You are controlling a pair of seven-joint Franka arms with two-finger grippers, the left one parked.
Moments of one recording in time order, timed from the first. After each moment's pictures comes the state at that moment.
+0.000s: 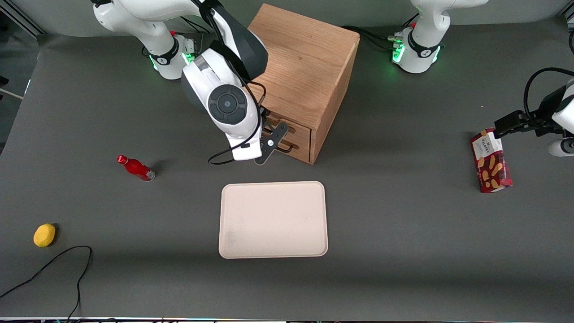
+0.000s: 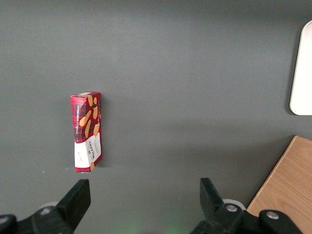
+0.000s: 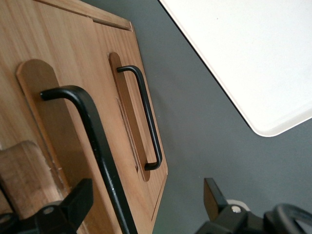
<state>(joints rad) 0.69 0.49 -0.05 -1.36 0.16 1.59 -0.30</state>
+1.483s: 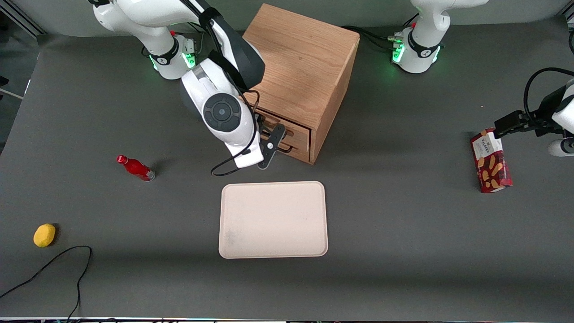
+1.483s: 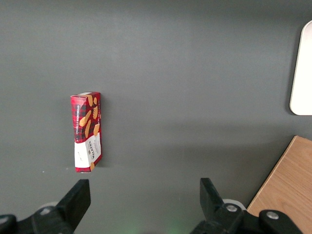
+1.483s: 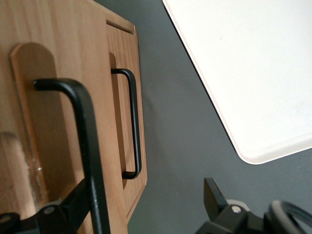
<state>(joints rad) 0.67 0.50 -0.06 -1.40 0.16 1.67 -0.52</state>
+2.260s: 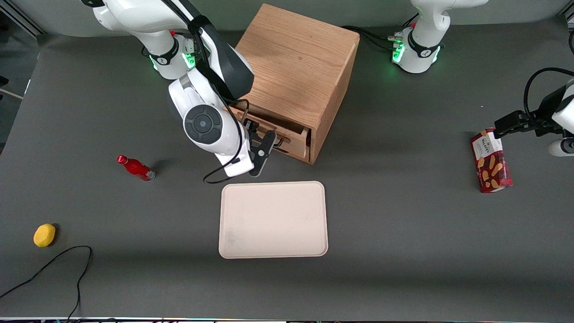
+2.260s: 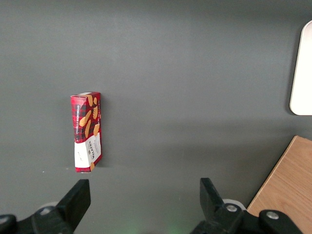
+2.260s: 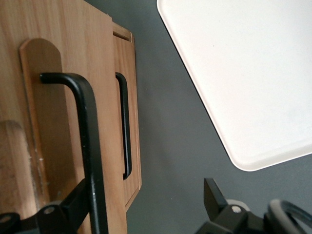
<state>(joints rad) 0.62 0.50 -0.06 -1.40 0.21 1.70 -0.59</state>
